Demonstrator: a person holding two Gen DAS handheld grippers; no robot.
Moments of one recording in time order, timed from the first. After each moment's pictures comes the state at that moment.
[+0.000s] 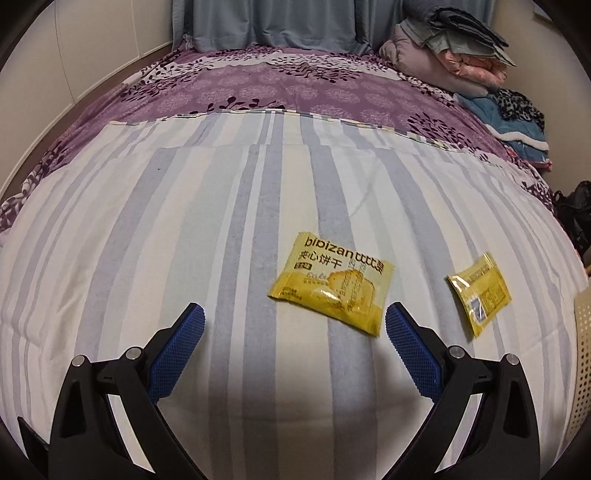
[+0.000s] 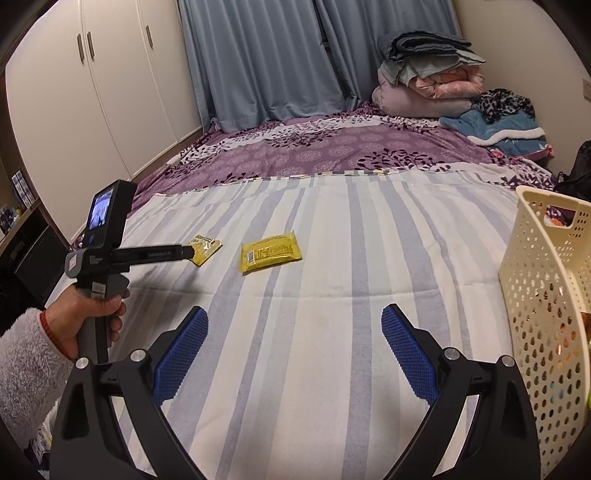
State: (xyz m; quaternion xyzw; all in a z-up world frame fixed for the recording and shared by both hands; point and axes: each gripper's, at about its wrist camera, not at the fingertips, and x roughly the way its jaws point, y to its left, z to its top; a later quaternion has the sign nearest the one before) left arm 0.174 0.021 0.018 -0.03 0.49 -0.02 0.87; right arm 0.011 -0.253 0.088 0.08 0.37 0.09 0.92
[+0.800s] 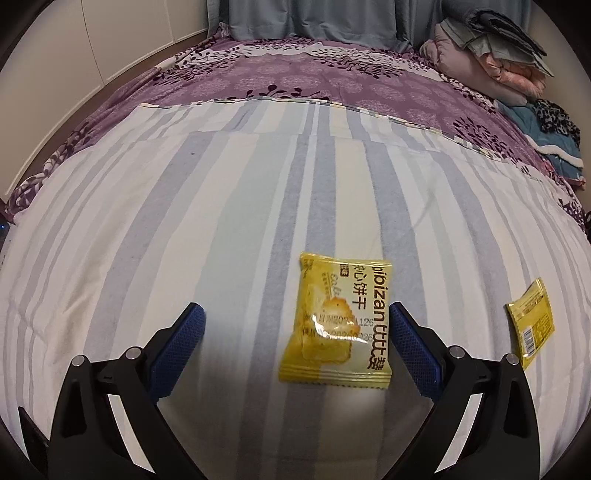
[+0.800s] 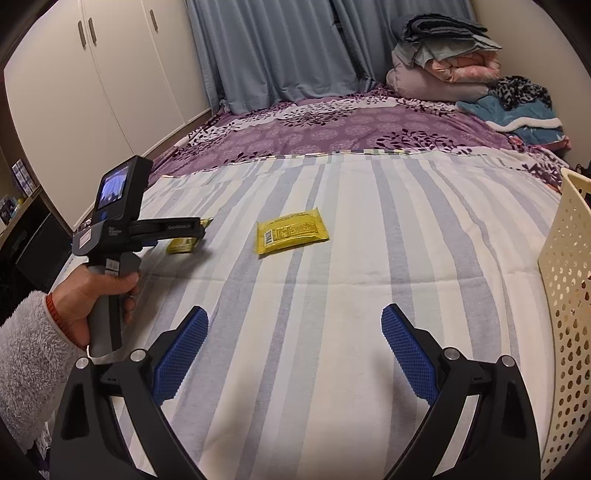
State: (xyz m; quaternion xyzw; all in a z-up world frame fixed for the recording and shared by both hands) left arm 0.189 0.044 -0.002 -0.03 0.50 0.05 0.86; right arm 0.022 -0.224 0.065 0.08 0.40 0.11 0.91
